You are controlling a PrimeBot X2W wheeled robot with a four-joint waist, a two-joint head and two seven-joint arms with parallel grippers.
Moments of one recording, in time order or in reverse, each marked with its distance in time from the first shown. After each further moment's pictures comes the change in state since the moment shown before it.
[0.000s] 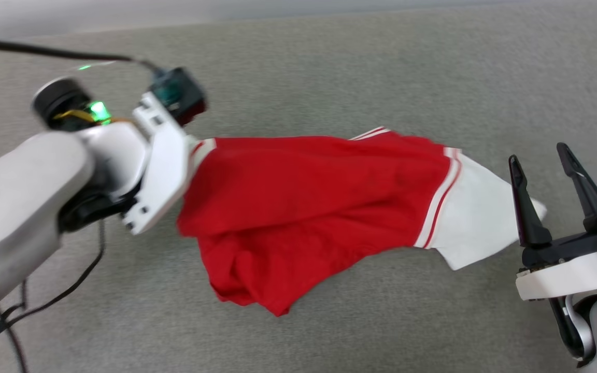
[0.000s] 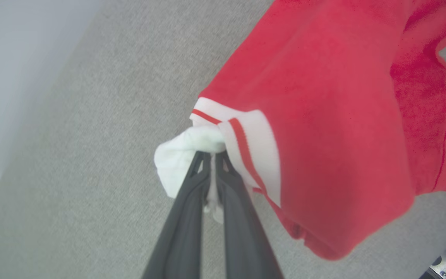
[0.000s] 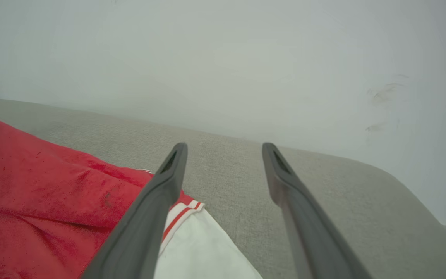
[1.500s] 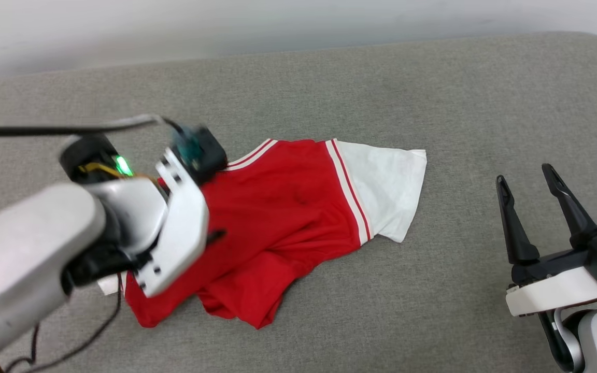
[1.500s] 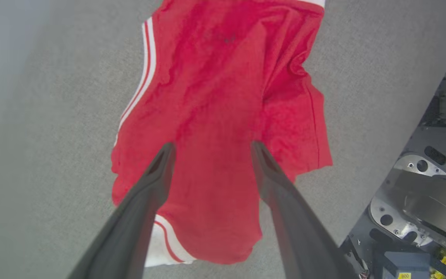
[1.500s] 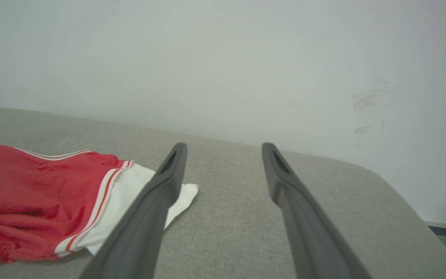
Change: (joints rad) left arm 0.114 0.099 0.012 -0.234 -0.078 0.025 0.076; right arm 0.045 0.023 0.010 0.018 -0.008 0.000 0.000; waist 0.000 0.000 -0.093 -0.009
